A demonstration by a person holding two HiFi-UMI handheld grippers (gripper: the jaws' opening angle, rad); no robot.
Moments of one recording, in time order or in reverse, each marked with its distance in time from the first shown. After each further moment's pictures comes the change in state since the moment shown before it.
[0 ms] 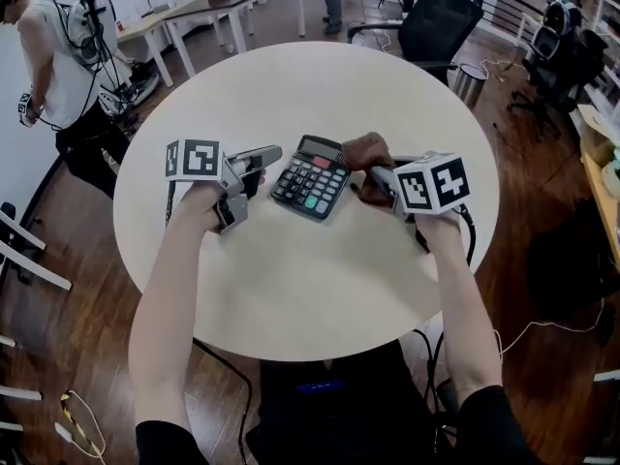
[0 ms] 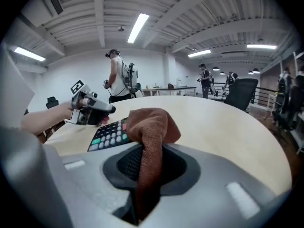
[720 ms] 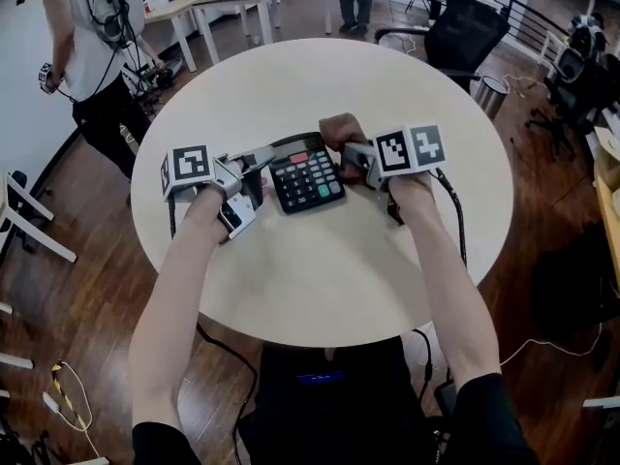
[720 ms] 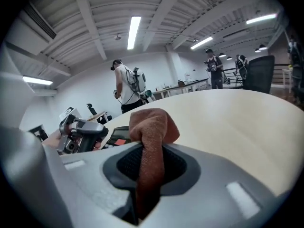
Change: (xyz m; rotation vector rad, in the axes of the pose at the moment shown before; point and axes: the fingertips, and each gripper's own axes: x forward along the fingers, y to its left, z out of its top) left arm -0.054 0.014 -0.021 -0.415 -0.268 0.089; right arm 0.067 0.044 0.039 0.124 -0.020 0.207
